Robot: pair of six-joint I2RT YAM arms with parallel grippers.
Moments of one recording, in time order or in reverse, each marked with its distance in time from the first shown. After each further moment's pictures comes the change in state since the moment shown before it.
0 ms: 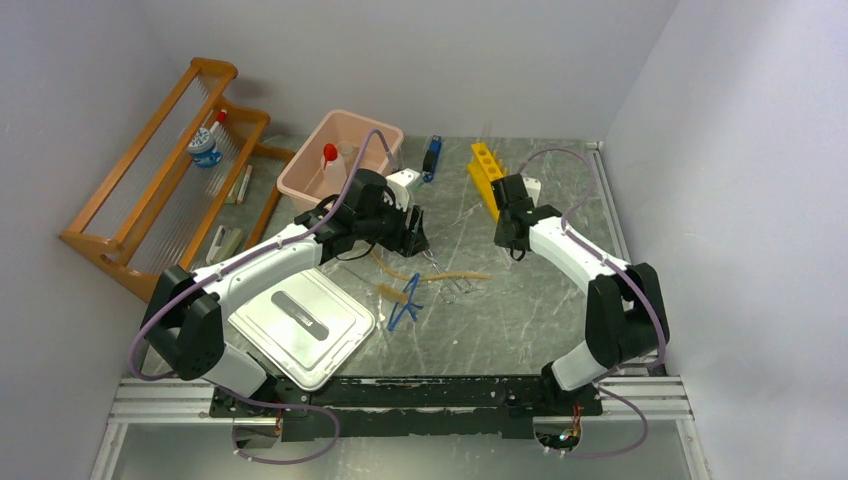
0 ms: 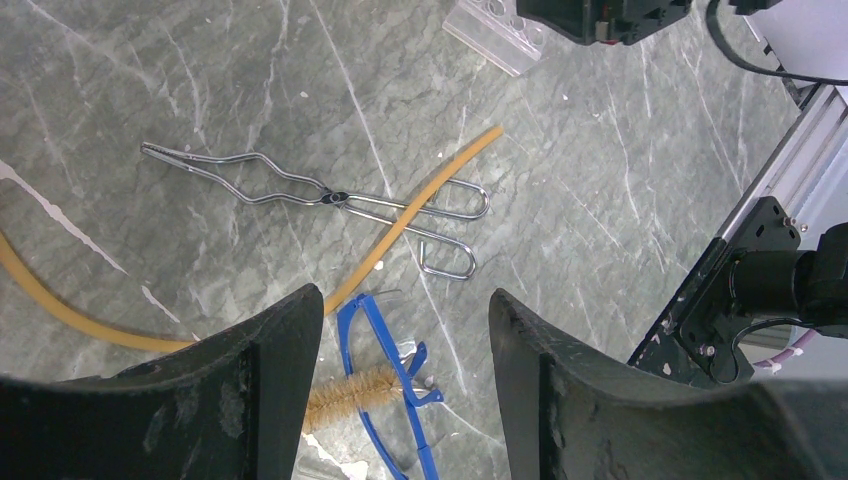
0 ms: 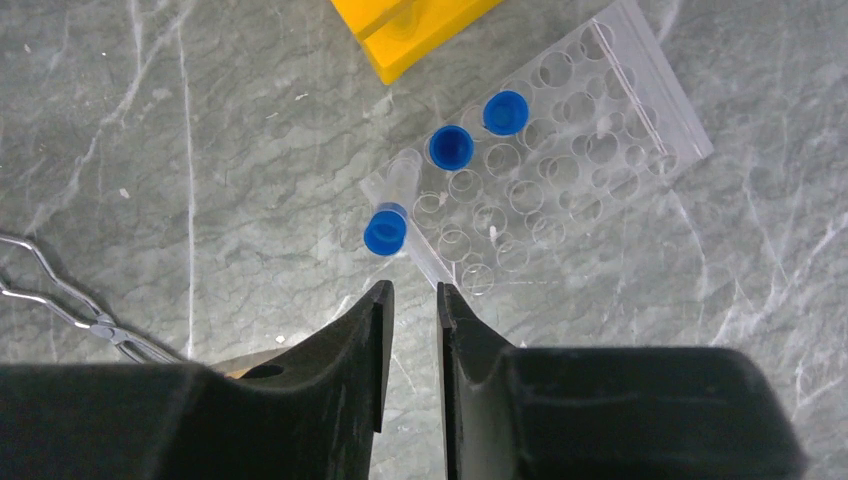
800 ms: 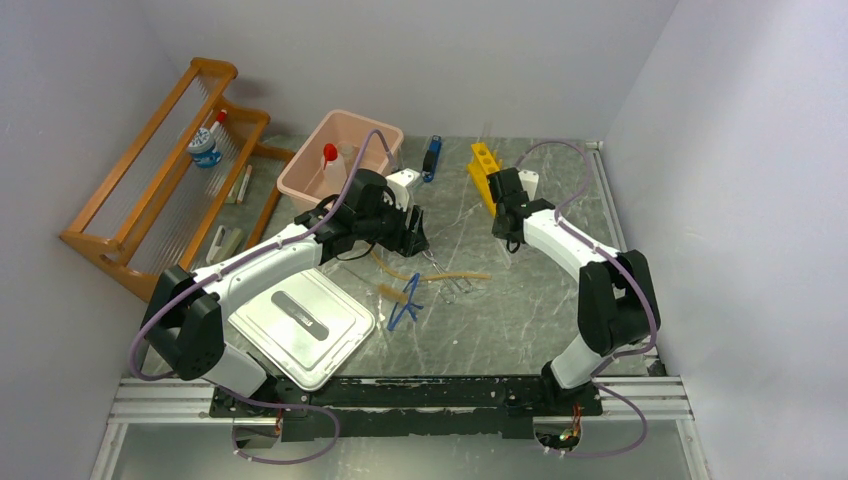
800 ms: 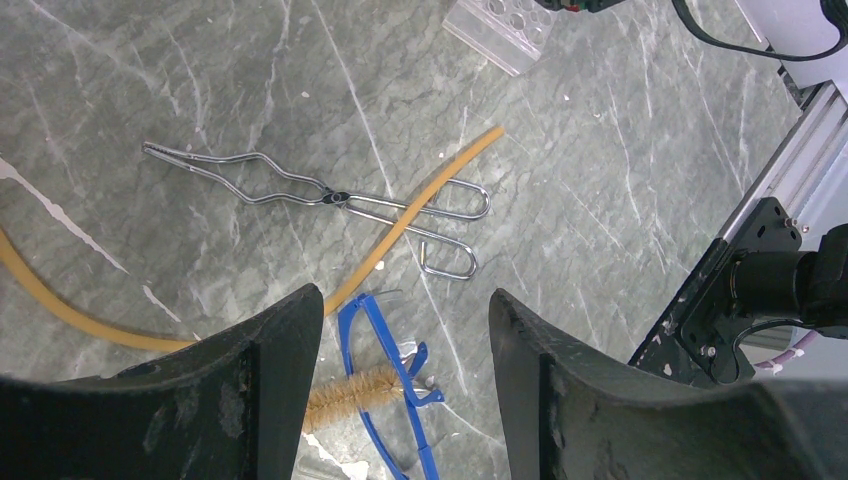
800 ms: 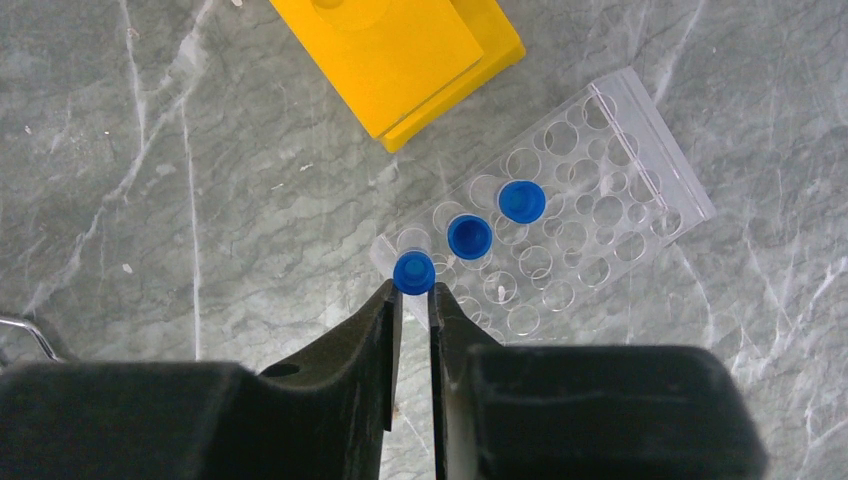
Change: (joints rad) left arm 0.000 0.000 0.000 0.000 -0.002 0.000; right arm 0.000 0.092 0.056 0.061 0.065 0.002
